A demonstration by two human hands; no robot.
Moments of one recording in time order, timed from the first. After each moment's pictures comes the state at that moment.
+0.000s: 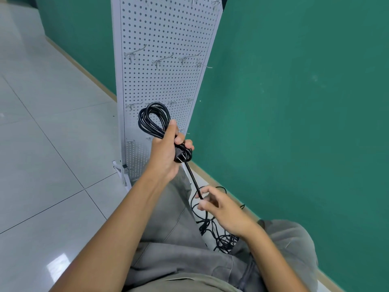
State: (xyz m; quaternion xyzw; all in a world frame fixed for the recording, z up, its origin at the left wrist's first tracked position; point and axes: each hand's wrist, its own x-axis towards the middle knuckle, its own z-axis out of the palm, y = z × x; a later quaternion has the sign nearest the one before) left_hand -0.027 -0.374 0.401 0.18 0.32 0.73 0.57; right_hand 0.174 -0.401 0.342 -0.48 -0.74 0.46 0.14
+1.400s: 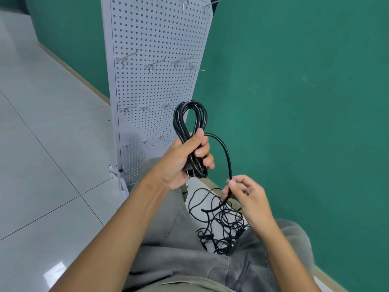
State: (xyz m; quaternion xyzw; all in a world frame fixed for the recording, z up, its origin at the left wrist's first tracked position) left_hand -0.006 -0.393 0.417 0.40 0.19 0.57 0.69; right_hand 0.204 -0.405 0.382 -0.50 -0.60 0.47 0.43
